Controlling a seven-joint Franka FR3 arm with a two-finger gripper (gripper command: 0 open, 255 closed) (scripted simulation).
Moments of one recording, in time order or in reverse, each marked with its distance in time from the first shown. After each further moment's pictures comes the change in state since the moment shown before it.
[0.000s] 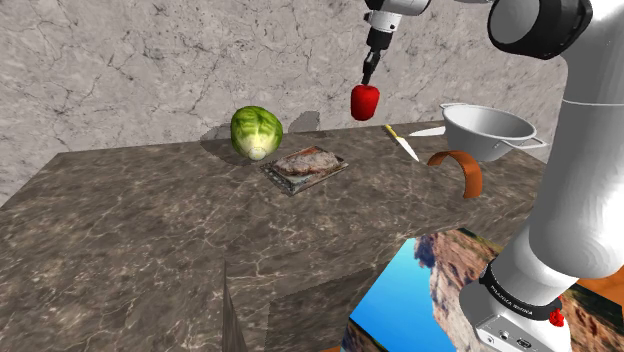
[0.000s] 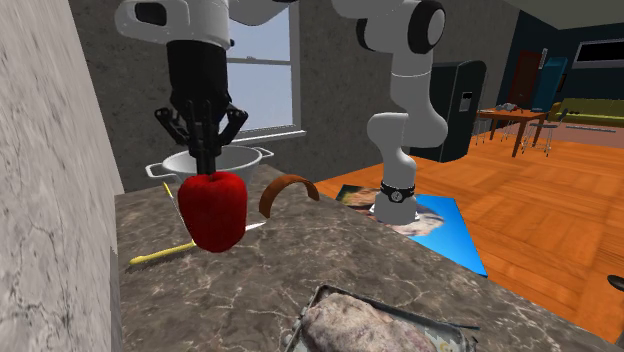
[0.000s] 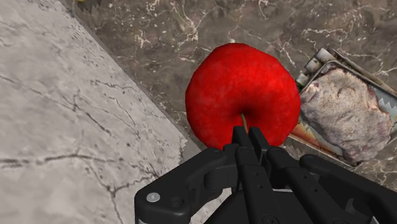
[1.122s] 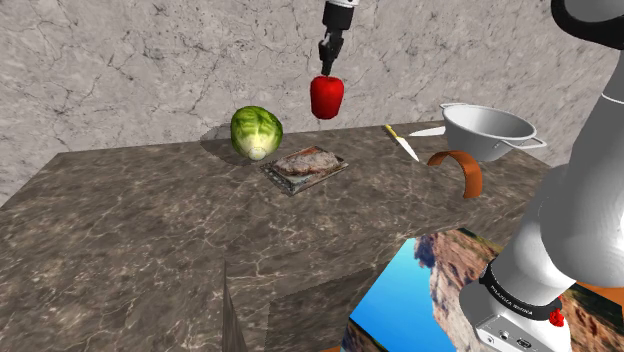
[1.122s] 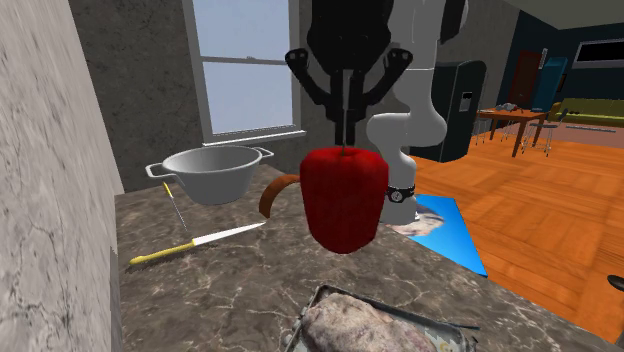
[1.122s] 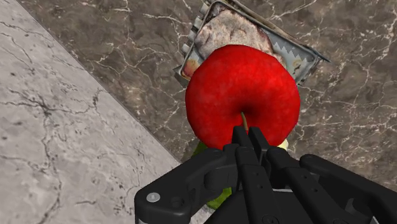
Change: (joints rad) arm 0.263 -0.192 0.119 -0.080 -0.148 -0.050 0.402
